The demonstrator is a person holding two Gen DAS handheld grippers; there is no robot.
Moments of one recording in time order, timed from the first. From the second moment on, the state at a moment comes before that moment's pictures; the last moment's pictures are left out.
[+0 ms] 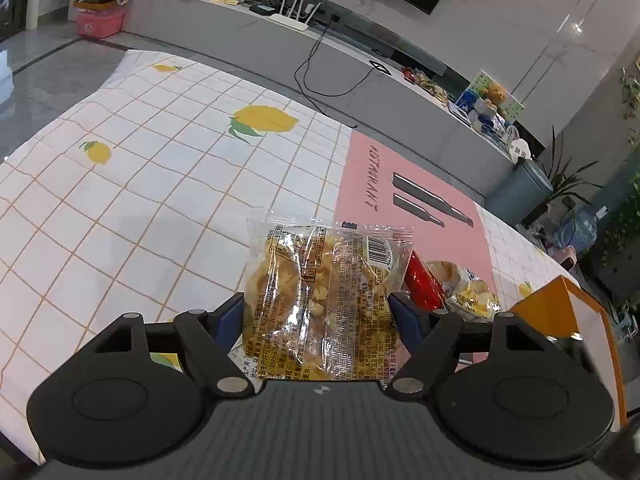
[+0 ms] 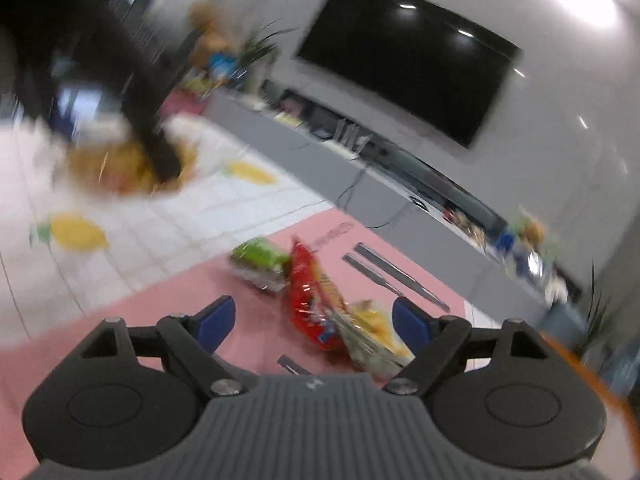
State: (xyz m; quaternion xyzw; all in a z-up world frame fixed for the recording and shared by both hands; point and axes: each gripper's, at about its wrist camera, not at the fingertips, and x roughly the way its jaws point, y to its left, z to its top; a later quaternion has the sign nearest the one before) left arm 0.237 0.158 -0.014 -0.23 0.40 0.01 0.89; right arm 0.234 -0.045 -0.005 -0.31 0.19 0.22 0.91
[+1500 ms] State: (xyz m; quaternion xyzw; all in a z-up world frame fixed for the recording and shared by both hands) left arm 0.239 0.103 -0.045 -0.13 0.46 -0.03 0.88; right arm 0.192 -0.158 0.037 0.07 0.31 0.22 0.92
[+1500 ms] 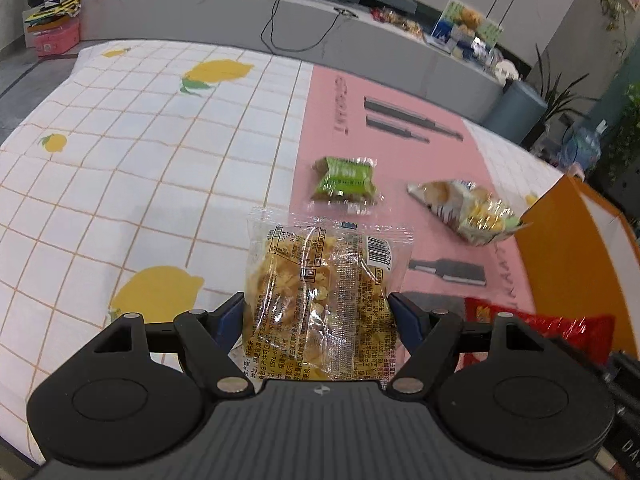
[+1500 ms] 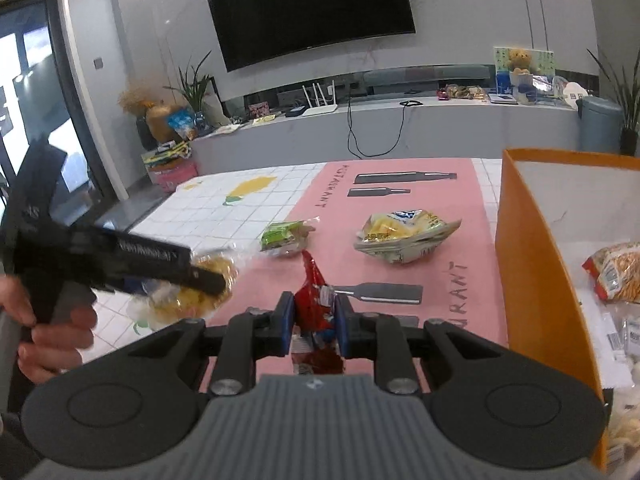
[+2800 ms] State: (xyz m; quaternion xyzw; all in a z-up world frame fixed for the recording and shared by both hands) left arm 0.239 0.095 -0.040 -0.13 0.47 -0.04 0.87; right arm 0.208 -0.121 -0.004 0.03 0.29 0.22 0.93
